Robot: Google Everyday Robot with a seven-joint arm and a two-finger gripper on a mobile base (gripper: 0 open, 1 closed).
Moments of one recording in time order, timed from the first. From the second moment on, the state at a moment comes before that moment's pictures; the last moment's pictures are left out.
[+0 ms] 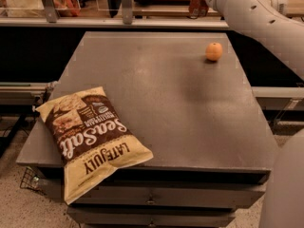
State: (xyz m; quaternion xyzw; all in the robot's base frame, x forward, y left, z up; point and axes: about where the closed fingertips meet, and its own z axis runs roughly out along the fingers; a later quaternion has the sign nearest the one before) arm 0.851 -0.184 1.030 -0.05 0.72 0.10 0.69
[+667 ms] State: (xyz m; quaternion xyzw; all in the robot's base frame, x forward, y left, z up) arm 0.876 -0.237 1.025 -0.03 0.72 0.07 0.69
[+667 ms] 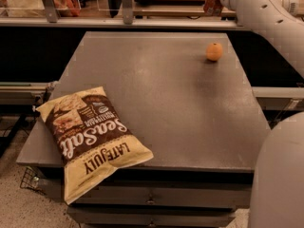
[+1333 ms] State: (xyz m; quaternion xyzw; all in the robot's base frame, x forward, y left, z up) arm 0.861 -0.282 0.972 -0.02 0.77 0.05 0.63
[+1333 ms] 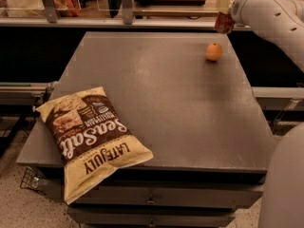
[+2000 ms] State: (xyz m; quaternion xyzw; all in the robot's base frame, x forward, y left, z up) arm 0.870 -0.268 0.931 -0.03 0.78 0.06 0.62
